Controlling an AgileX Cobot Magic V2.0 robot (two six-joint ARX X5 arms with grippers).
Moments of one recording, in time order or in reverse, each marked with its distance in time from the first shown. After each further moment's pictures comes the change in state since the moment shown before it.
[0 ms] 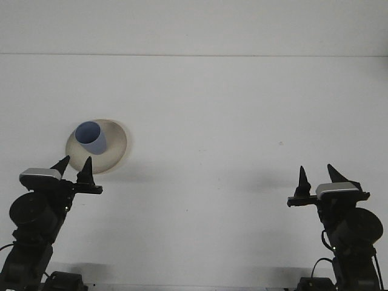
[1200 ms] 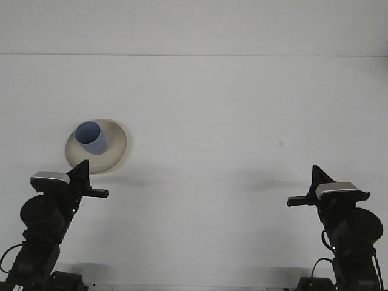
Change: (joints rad) left arm -0.019 -0.008 -0.108 0.083 0.000 0.008; right arm 0.000 0.000 0.000 0.000 0.000 0.000
